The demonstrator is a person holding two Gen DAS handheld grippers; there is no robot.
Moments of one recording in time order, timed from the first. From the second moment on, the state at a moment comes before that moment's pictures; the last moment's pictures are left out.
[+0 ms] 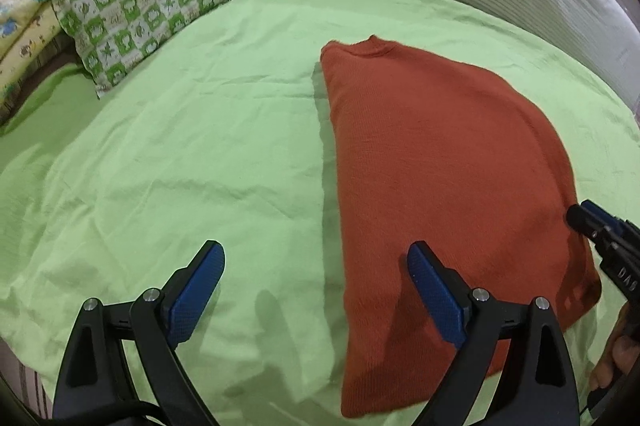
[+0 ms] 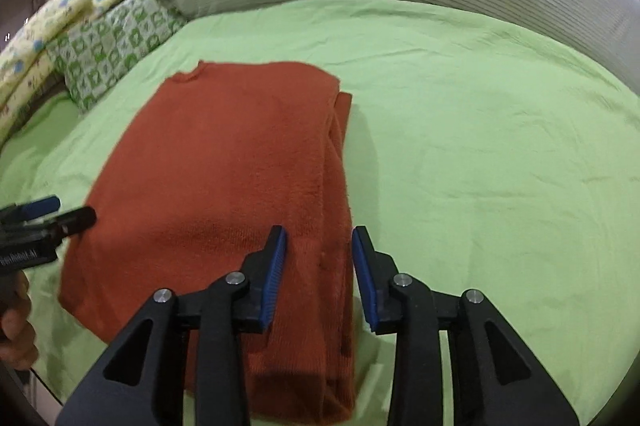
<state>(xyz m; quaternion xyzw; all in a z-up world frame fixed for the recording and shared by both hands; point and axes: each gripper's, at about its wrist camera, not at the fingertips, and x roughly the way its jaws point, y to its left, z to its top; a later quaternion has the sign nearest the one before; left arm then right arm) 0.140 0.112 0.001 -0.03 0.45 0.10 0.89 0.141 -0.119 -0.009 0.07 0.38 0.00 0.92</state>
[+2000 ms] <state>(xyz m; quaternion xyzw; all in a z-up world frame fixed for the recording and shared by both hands) 0.068 0.066 0.003 0.02 0.43 0.08 0.90 0.056 -0.092 -0.001 0.07 0.33 0.11 0.93</state>
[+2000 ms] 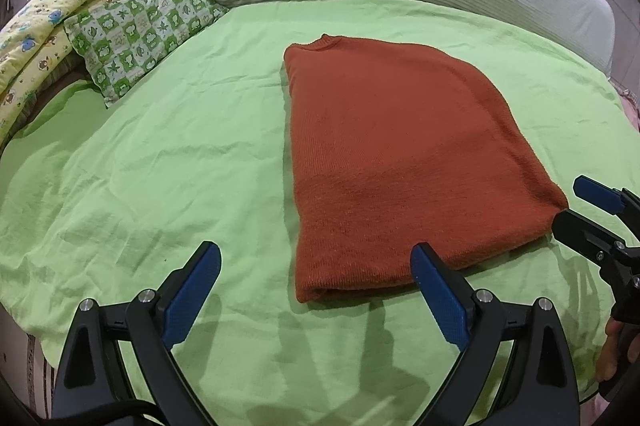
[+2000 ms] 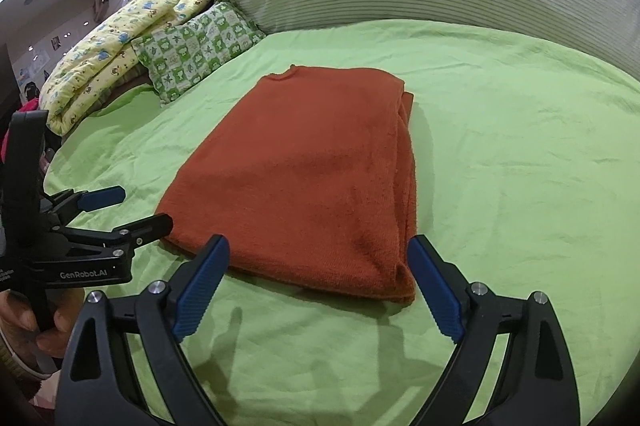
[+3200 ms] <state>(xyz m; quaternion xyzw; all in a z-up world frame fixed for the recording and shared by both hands) 0.075 0.067 0.017 0.01 0.41 0.06 0.91 0.068 -0.091 0.000 0.08 0.33 0.11 0.93</state>
